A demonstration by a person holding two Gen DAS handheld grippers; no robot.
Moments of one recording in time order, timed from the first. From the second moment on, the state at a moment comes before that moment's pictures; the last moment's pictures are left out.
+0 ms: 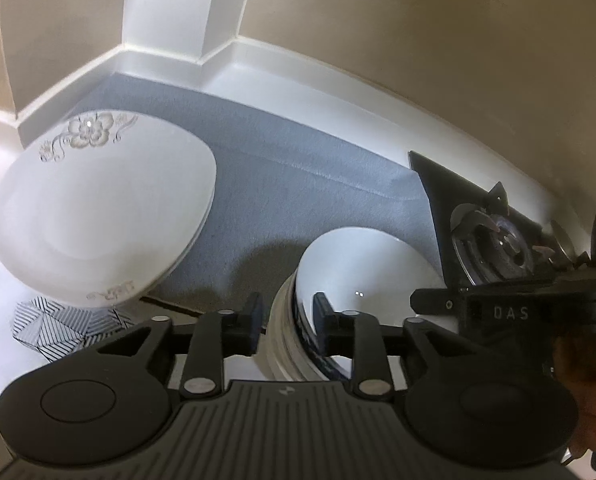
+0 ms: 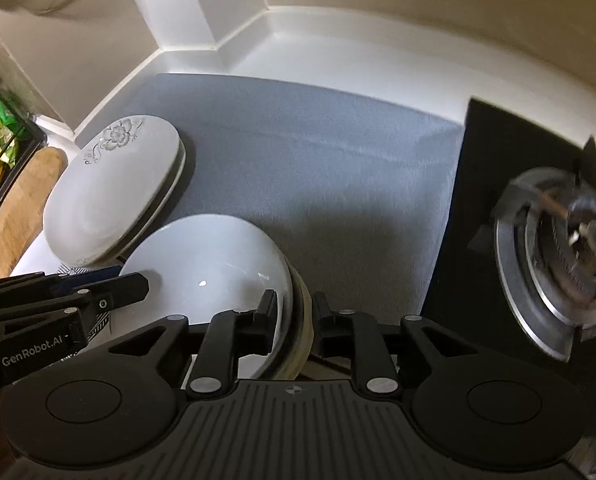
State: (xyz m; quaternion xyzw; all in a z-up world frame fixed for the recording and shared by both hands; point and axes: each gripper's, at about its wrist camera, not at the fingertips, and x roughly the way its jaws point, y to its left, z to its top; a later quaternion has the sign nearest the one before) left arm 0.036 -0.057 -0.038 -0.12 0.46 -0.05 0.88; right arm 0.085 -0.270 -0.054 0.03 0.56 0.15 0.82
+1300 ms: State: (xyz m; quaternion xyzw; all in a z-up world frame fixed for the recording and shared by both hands) left arm 0.054 -0.050 -0.081 -0.22 0.52 -0.06 0.82; right arm 0.098 -0.270 -0.099 0.11 0.61 0.17 0.77
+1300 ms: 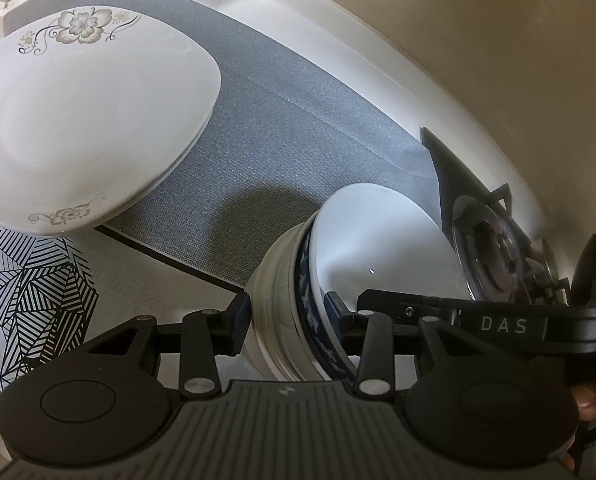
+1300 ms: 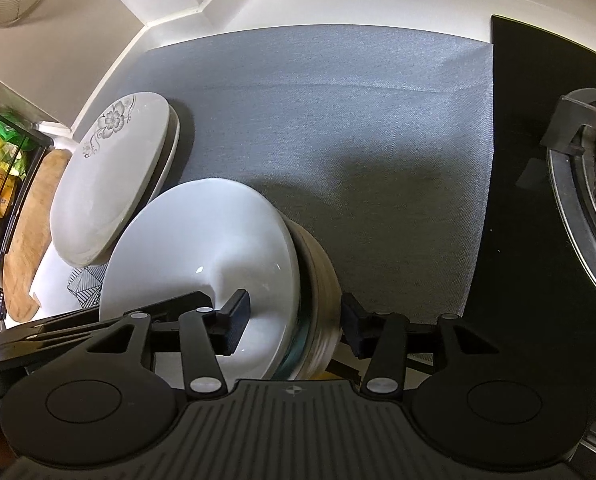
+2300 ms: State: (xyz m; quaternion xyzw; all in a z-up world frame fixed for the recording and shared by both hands) left arm 0.052 -0.056 -0.081 -0.19 0.51 -0.06 0.83; right arm 0.093 -0.273 -0.098 0.12 0.60 0.17 0.77
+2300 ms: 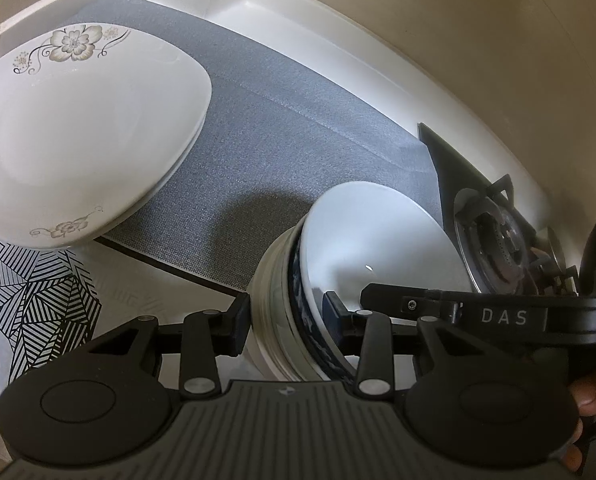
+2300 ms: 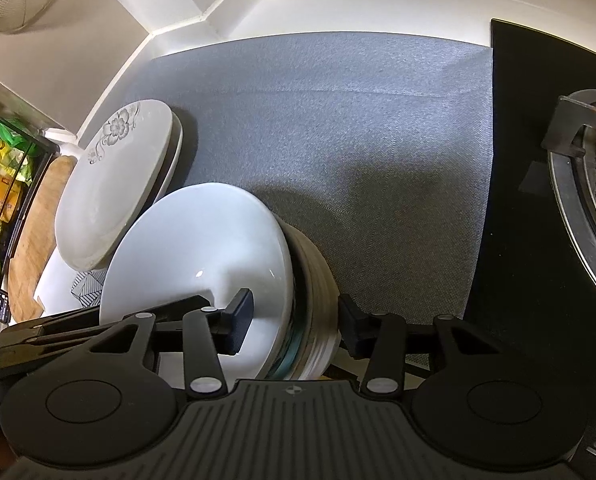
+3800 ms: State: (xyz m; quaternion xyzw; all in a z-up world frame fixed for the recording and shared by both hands) left arm 0.050 -0.055 -0.078 -0.18 0.51 -0.07 0.84; right arm 0.079 -0.286 -0.095 0.14 0.56 0.18 0.80
